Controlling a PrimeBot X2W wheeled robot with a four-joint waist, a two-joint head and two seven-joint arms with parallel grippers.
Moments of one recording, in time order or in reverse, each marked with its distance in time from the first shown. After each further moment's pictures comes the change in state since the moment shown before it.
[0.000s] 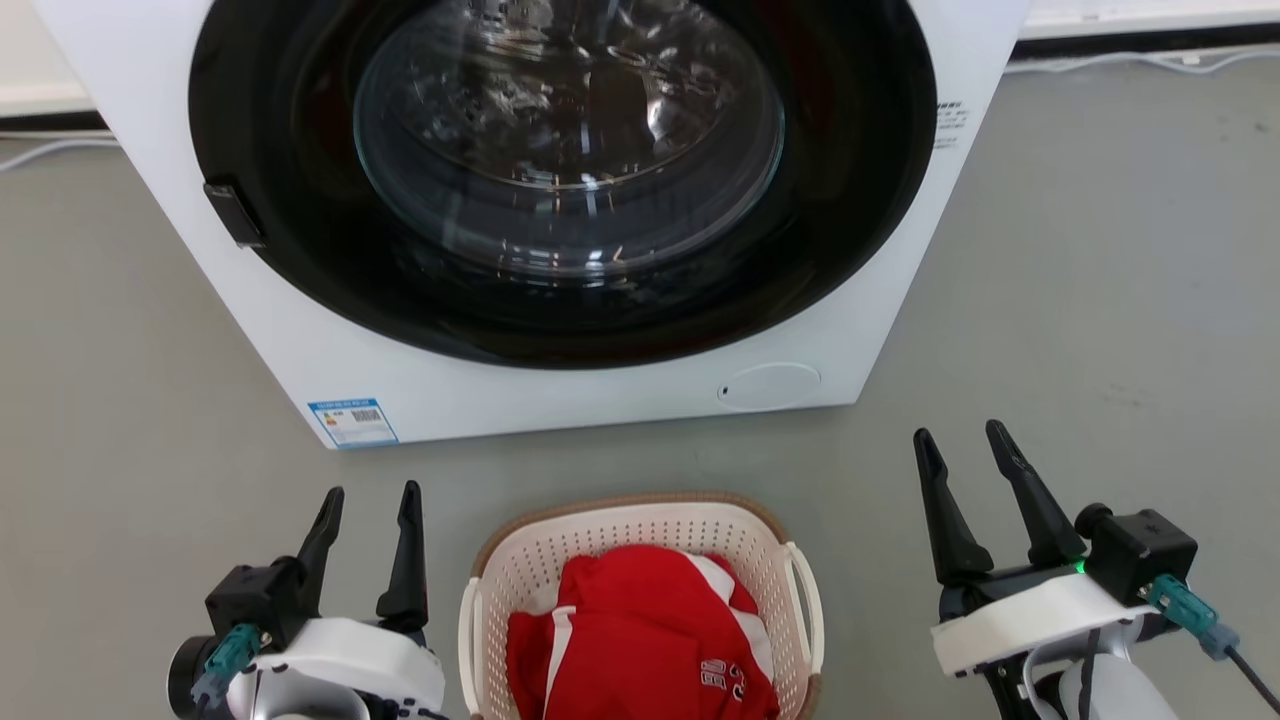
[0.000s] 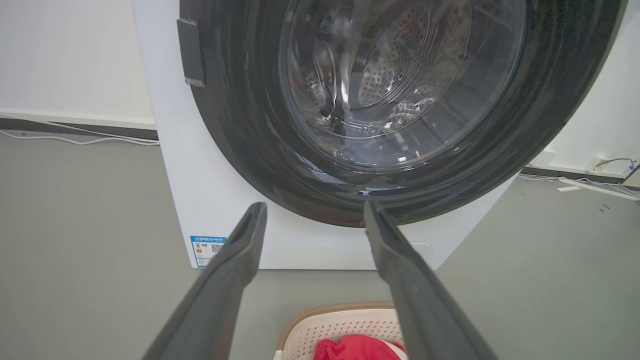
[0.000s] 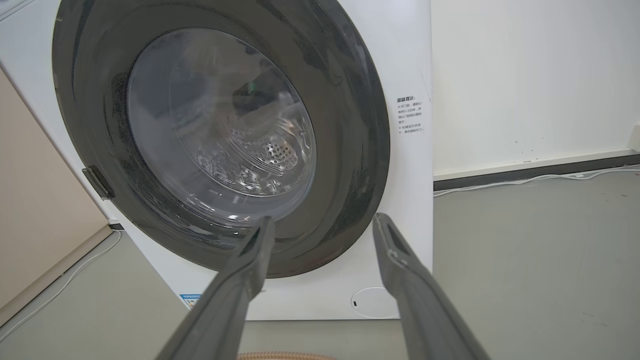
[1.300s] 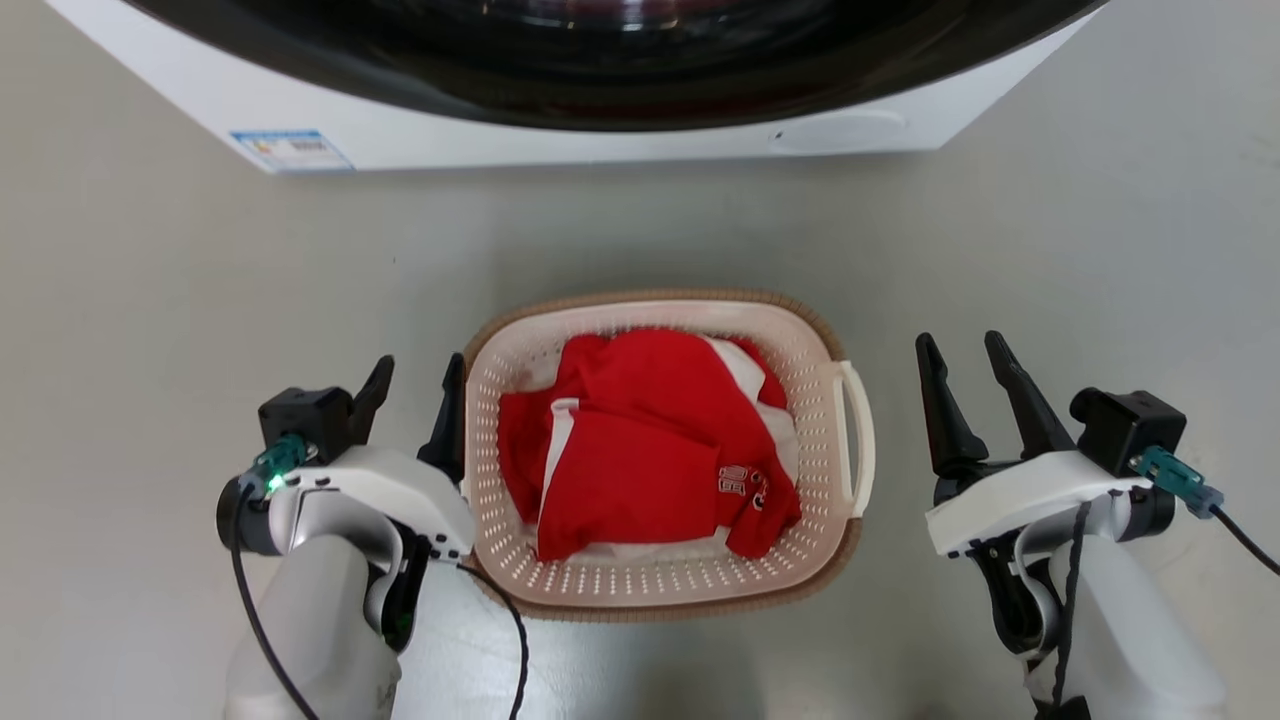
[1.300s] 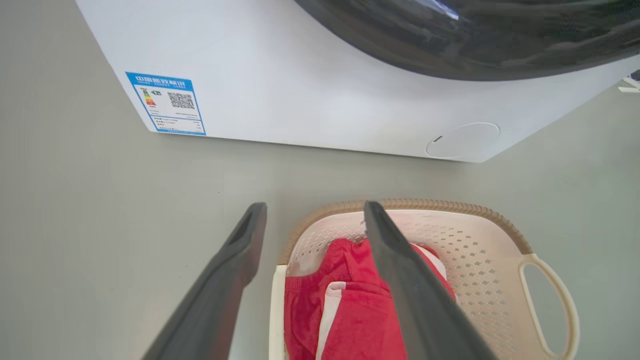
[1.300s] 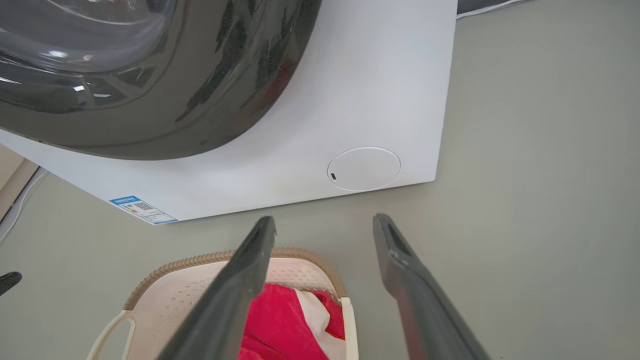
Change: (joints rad) left arm -0.423 -0.007 -0.040 0.449 -0.017 -0.053 0.000; right arm -0.274 -0.003 0.020 0.289 0.102 0.000 0.000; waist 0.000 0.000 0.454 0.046
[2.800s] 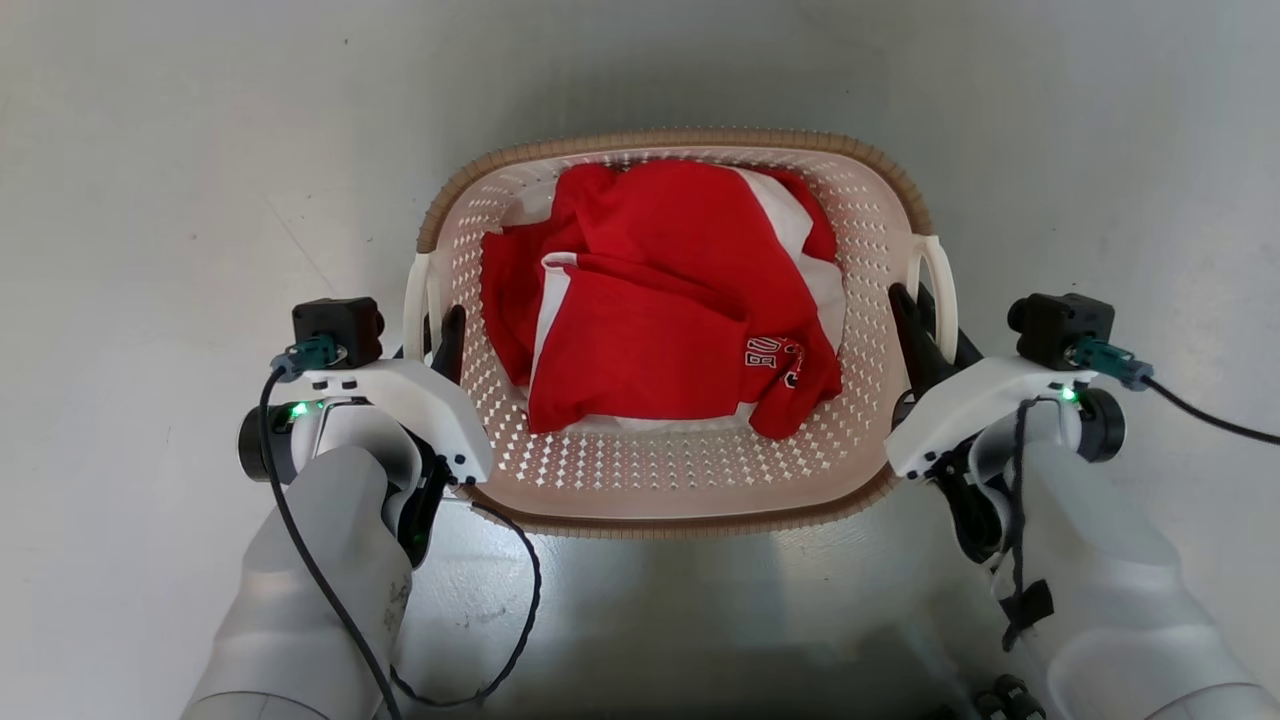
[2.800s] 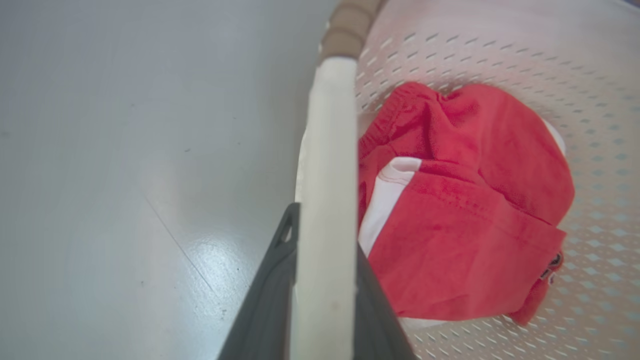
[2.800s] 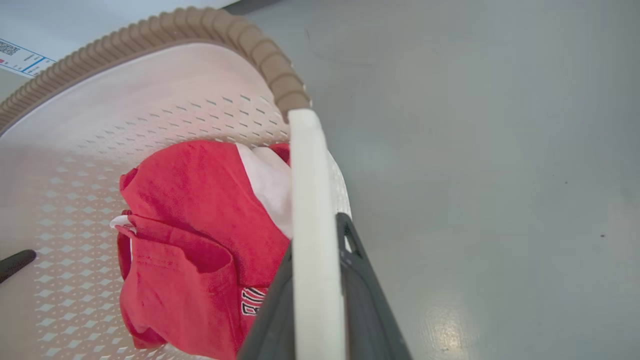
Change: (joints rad) left arm -0.300 -0.004 -0.128 0.407 -0.114 -0.009 0.000; right arm -0.316 0.004 0.239 0.406 0.208 0.000 0.000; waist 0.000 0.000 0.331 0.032
